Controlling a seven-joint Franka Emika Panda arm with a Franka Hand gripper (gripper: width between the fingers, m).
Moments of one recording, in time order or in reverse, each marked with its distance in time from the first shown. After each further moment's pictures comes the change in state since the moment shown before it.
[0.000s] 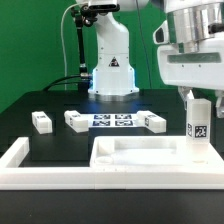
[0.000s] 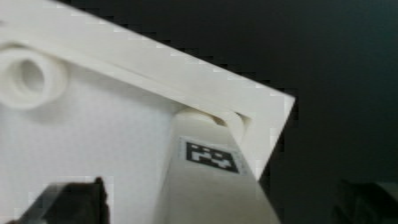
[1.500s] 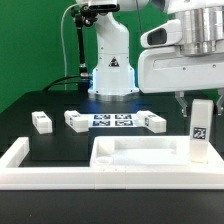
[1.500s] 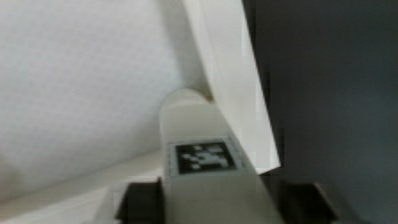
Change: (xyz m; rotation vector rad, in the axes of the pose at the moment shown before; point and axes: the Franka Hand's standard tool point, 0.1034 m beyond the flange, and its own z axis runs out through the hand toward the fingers) arm 0.006 0.008 0.005 -0.047 0.007 -0.723
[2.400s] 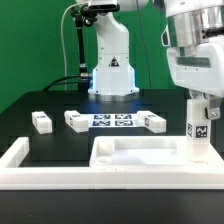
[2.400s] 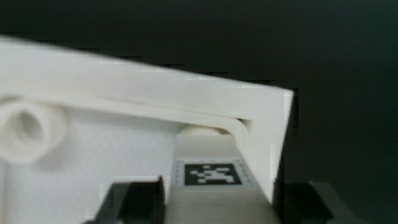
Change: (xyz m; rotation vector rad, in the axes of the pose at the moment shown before) arm -0.001 -0.012 0.002 0.089 -0.027 1.107
